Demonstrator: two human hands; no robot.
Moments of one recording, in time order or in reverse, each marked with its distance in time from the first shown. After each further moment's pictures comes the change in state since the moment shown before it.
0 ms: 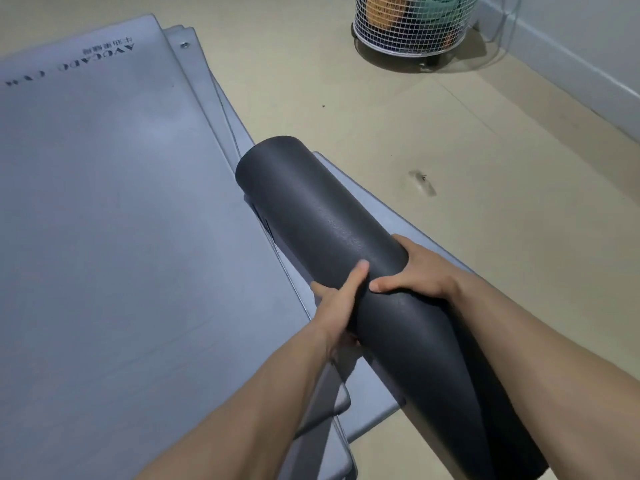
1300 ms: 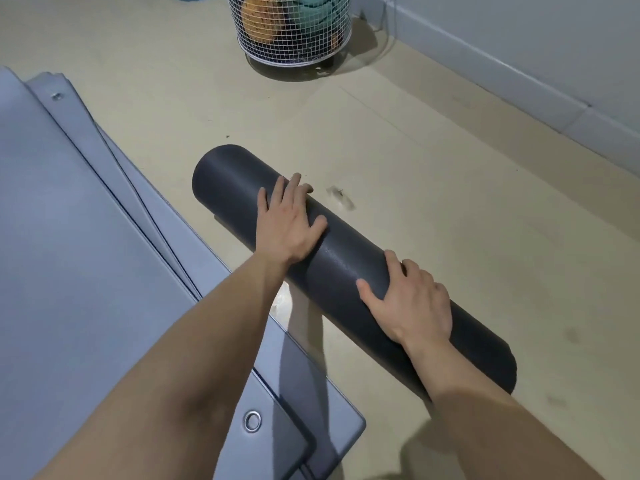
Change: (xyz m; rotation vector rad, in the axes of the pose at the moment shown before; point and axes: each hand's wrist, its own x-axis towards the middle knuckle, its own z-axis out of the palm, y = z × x) left_hand 0.091 0.174 0.099 1.608 0.232 1.116; right_hand -0.038 0.045 -0.026 -0.579 0.640 0.290
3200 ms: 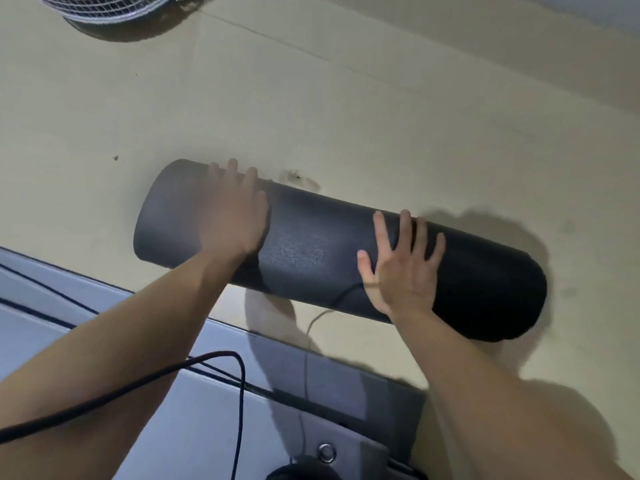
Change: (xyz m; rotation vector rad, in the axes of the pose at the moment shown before) left_hand 0.111 -0.058 0.029 0.198 -0.243 0.192; right_hand 0.054 -0.049 0.037 -0.054 -0.122 0.446
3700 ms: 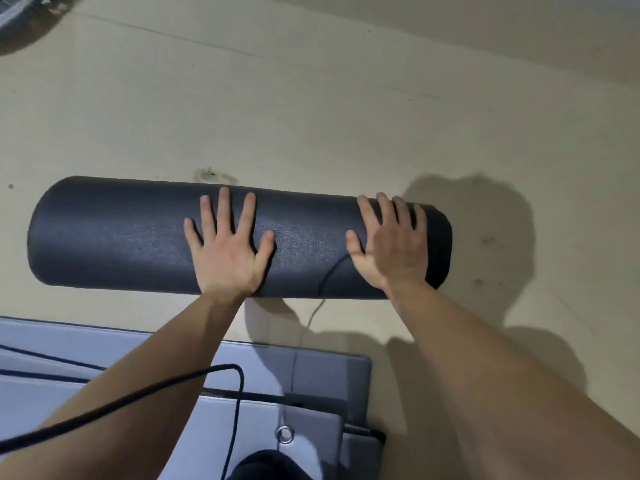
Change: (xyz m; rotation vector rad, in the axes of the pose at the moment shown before) left_hand -0.073 0.101 0.031 -0.041 -0.028 0.177; right_hand -0.010 0.109 -0.008 0.039 0.030 0.047
